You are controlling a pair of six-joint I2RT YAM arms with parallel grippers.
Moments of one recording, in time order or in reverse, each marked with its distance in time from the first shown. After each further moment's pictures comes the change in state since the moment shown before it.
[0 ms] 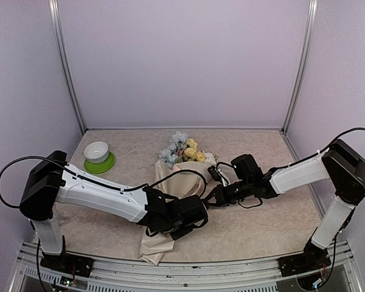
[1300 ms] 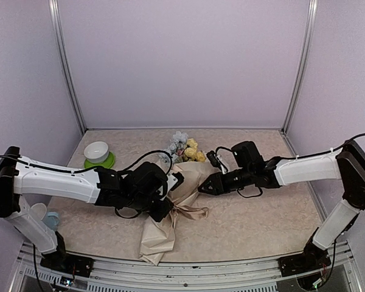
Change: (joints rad) left arm 0.200 -0.332 -0.273 0.206 0.343 -0.108; right arm 0.007 -0.078 0.087 -0.108 0.055 -0.069
